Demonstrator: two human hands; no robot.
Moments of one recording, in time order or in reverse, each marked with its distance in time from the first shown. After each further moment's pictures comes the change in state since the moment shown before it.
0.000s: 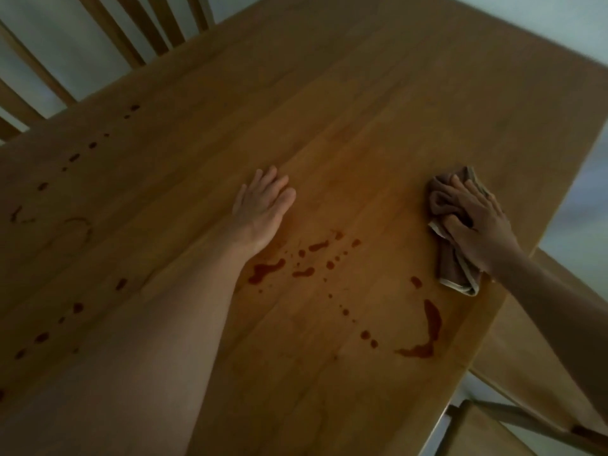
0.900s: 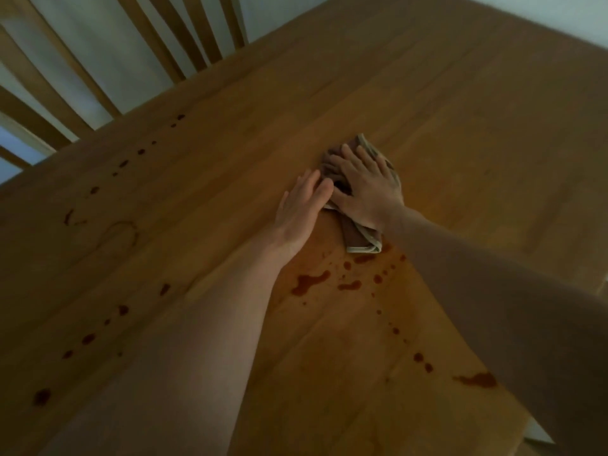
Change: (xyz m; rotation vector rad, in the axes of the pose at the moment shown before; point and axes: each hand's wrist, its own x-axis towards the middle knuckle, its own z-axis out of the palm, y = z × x) left_hand -0.006 0.006 -0.018 -0.474 -0.010 -0.063; right_hand 0.087 -0.191 0.089 -0.208 -0.106 -0.299
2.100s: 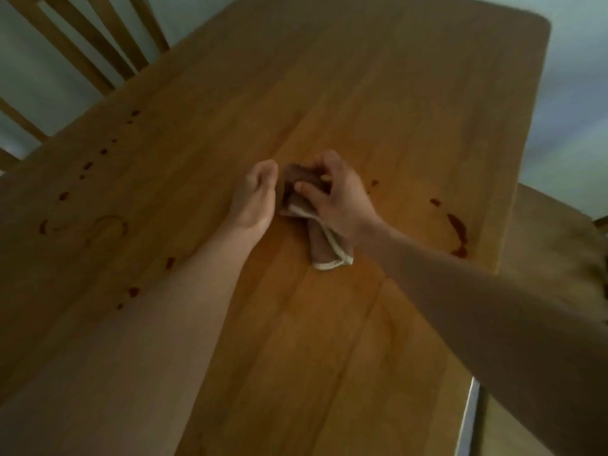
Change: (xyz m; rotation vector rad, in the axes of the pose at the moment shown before) left_hand -0.045 -0.047 -0.018 0.004 0.173 0.155; right_hand -0.135 -0.089 0.009 0.688 0.450 0.140
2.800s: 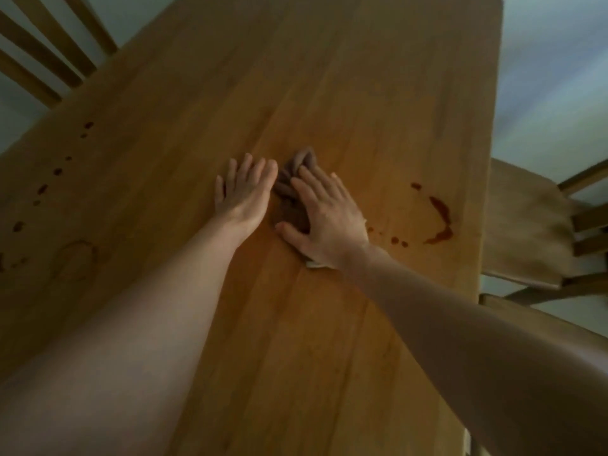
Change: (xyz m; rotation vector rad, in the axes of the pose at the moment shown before) left_hand 0.032 -0.011 0.011 0.572 -0.314 0.050; right_hand -0.032 0.018 0.013 -0.676 -0.151 0.004
